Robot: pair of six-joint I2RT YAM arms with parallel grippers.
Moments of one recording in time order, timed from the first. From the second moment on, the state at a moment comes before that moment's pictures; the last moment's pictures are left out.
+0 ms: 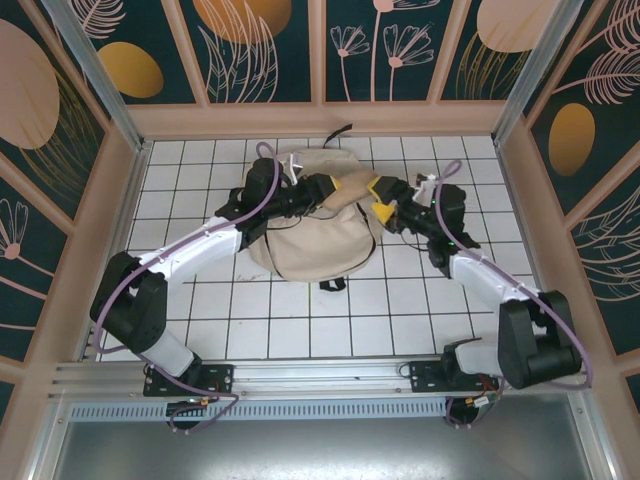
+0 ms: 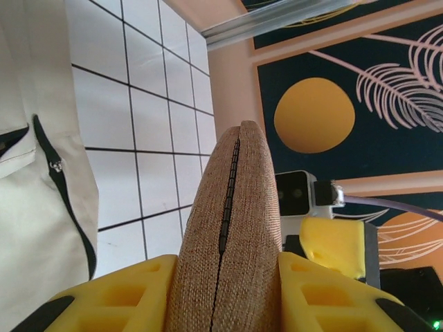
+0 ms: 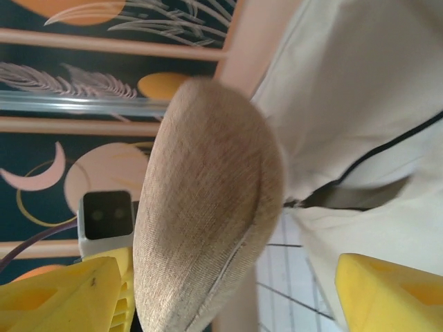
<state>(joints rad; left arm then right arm) -0.59 1.60 1.13 0.17 0.44 -1.17 0.28 1.33 0.67 0.50 -0.63 1.35</state>
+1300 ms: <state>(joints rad) -0.57 1.62 1.09 0.33 0.43 -1.37 0.41 1.52 0.74 0.83 -0.52 1.60</state>
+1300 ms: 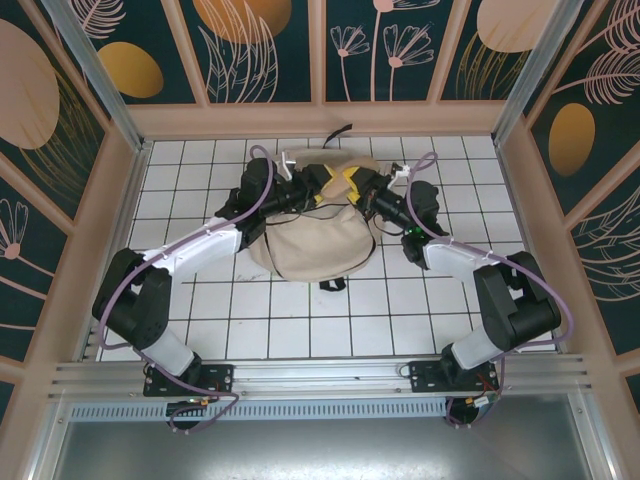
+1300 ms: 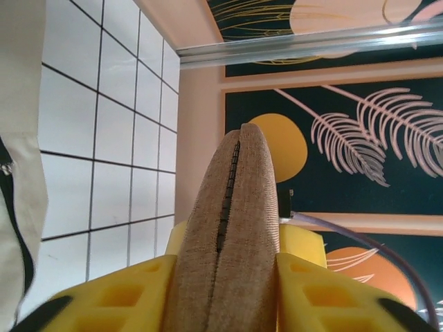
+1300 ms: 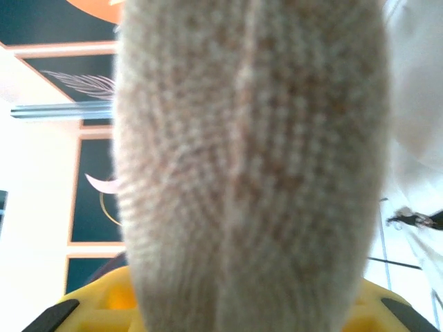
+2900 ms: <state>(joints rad) -0.63 1.99 1.57 -0.53 -0.27 -0.75 0.32 1.51 0.69 0.24 -0.57 1.18</state>
